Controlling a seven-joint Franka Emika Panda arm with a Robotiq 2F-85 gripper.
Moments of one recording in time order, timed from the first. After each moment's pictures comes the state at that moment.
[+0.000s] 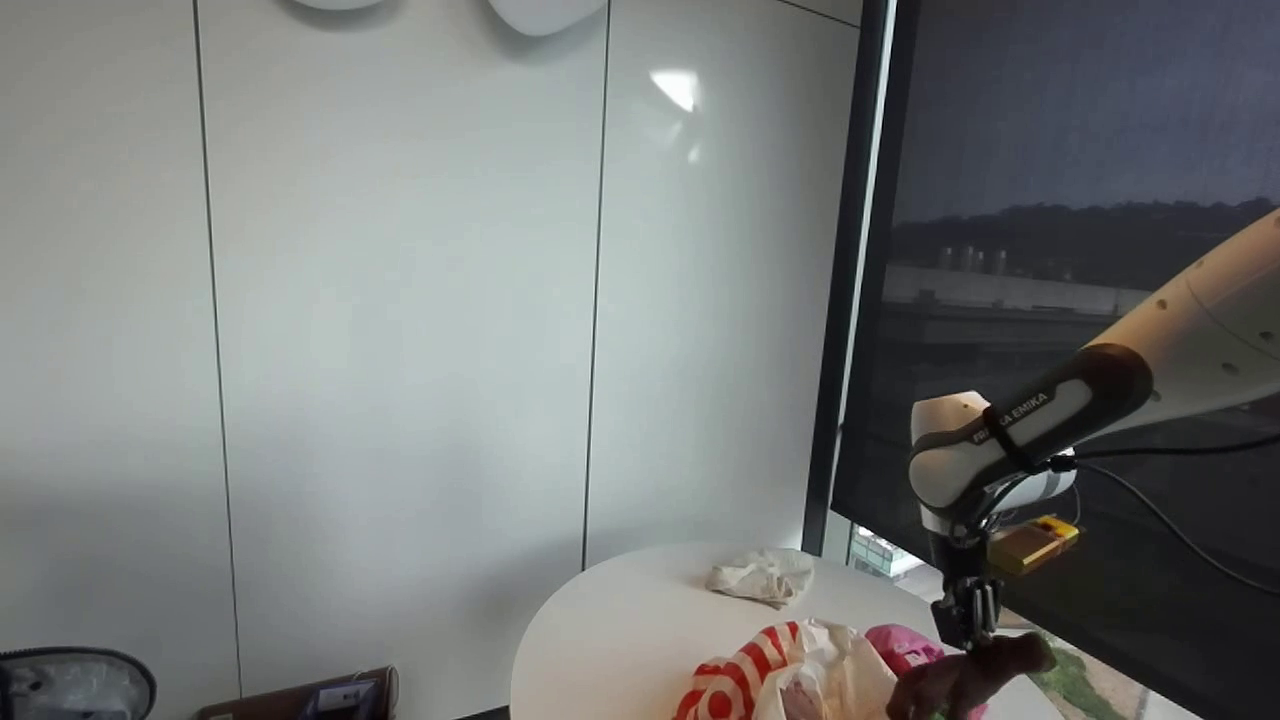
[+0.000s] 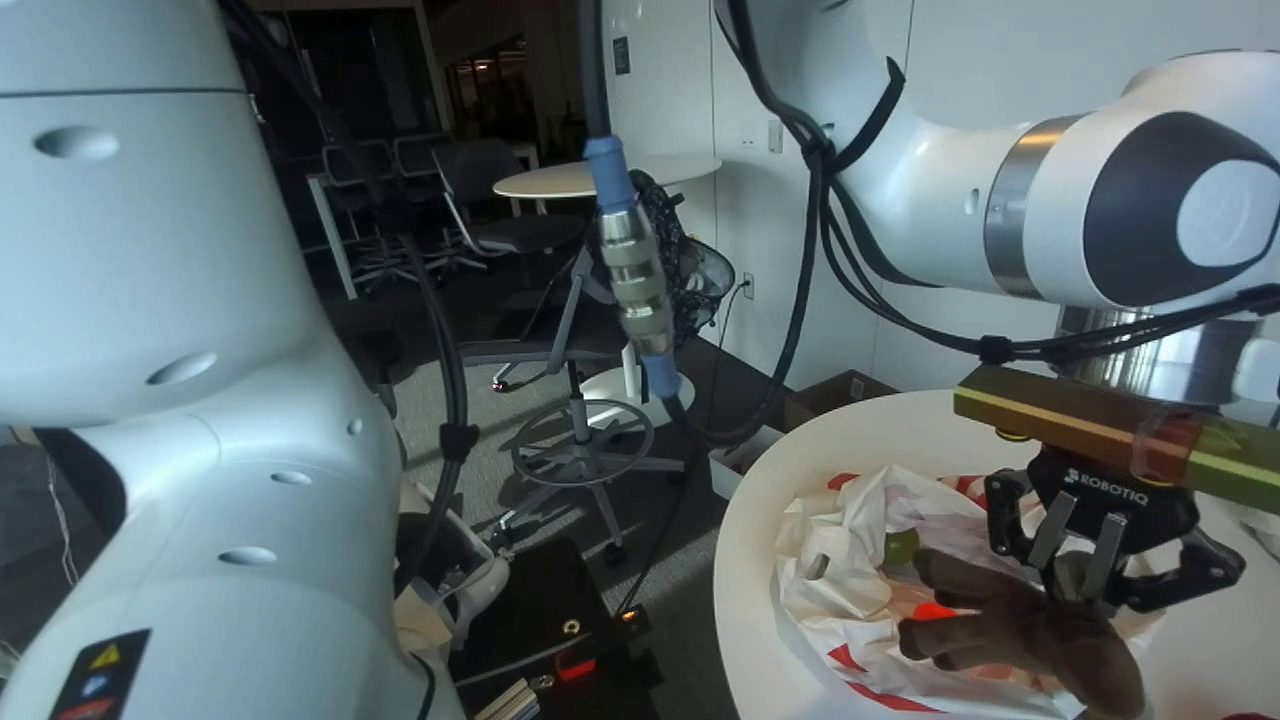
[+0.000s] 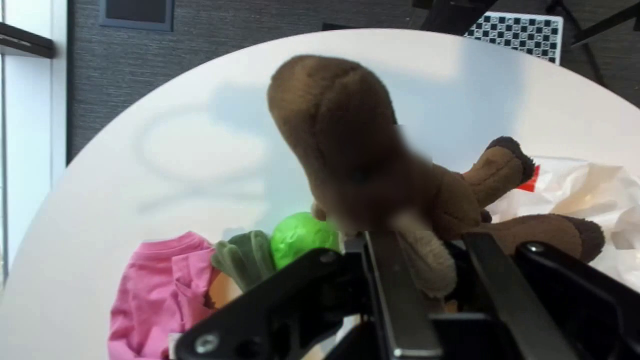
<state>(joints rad) -0.09 0.02 -0.09 -2.31 -0.24 2.17 -0.22</state>
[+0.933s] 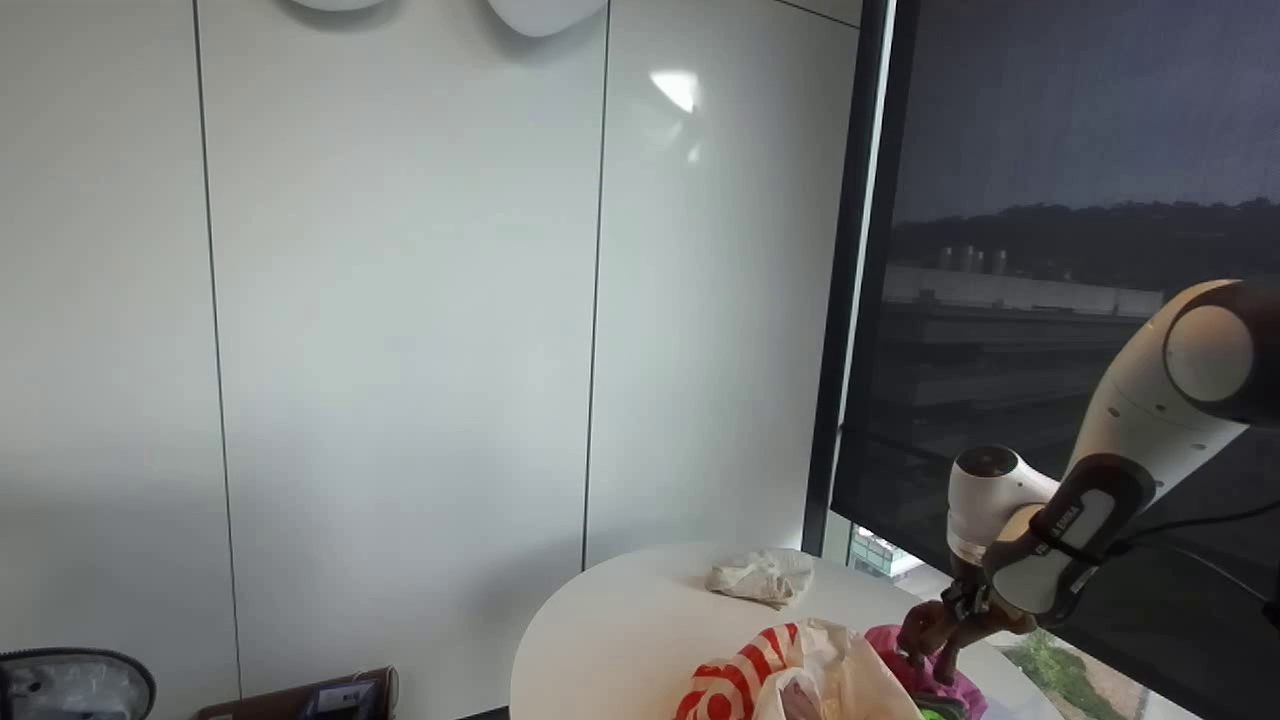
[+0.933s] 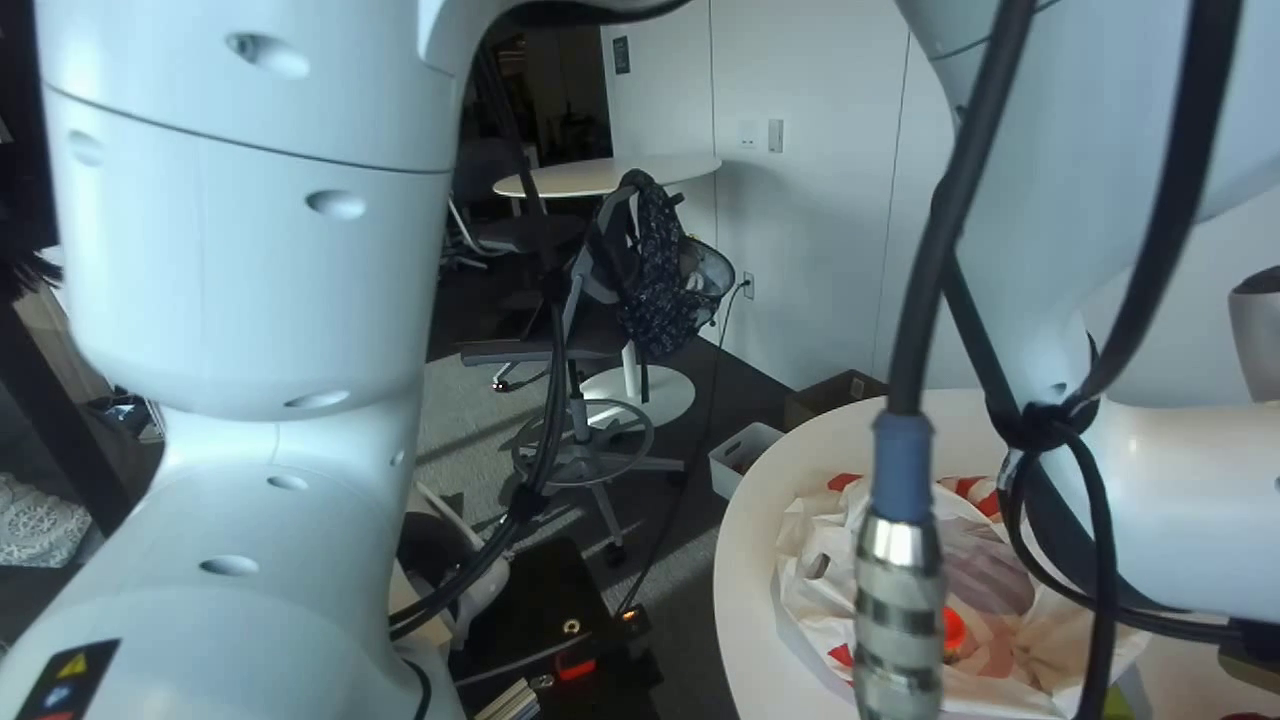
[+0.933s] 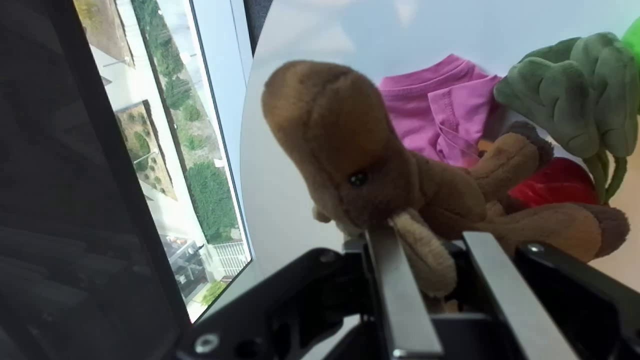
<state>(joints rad) -0.18 0.38 -0.28 -2.14 -0.85 2.87 0.29</state>
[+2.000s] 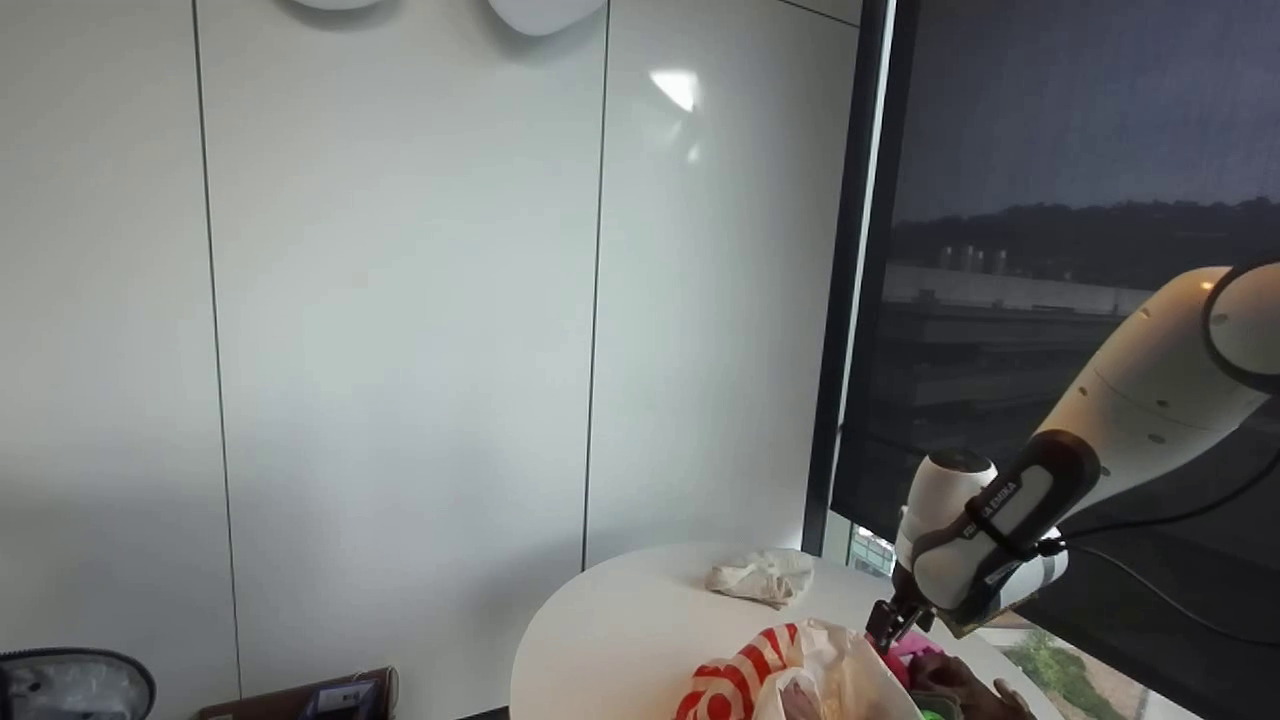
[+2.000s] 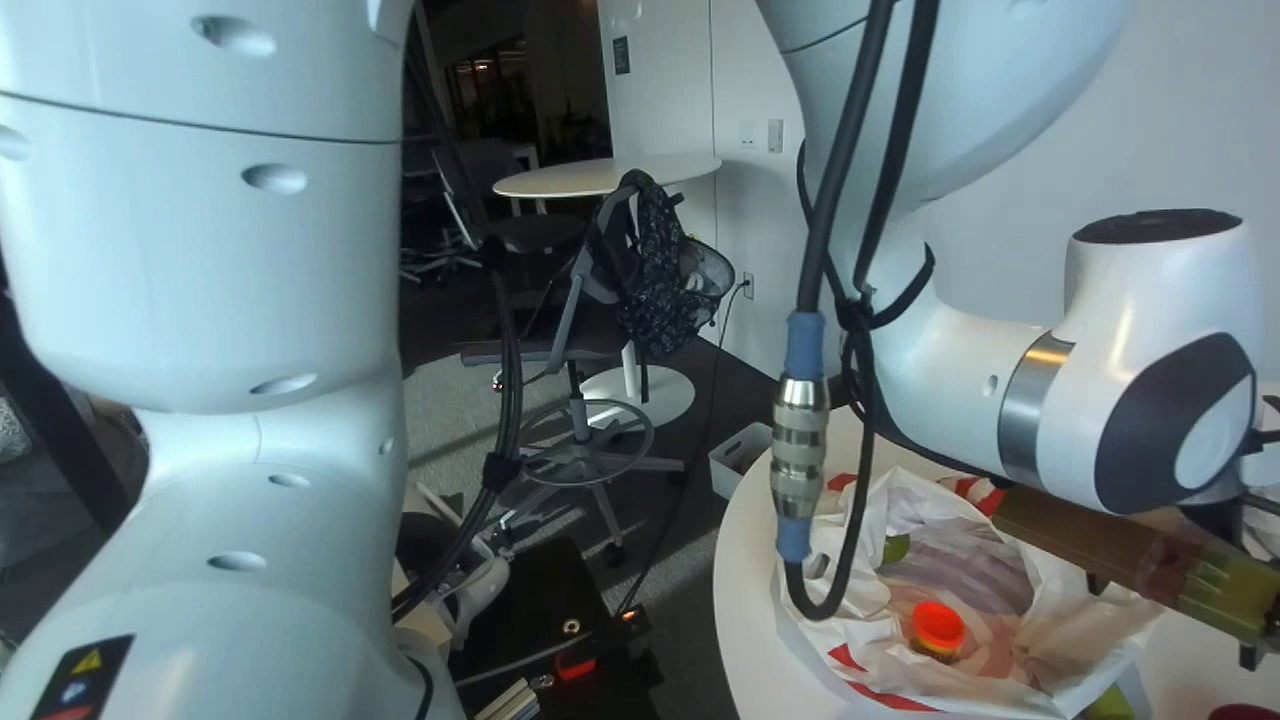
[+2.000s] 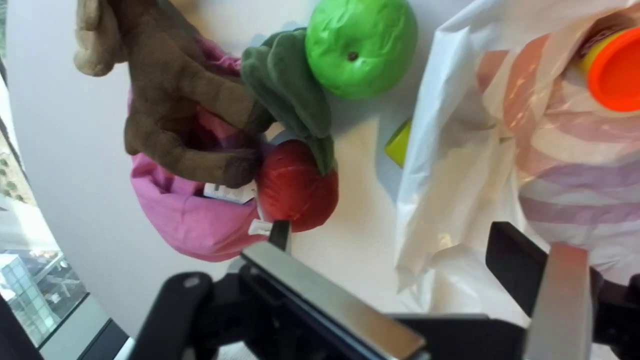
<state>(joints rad) -0.14 0.26 -0.08 -2.34 -0.36 2.90 -0.02</state>
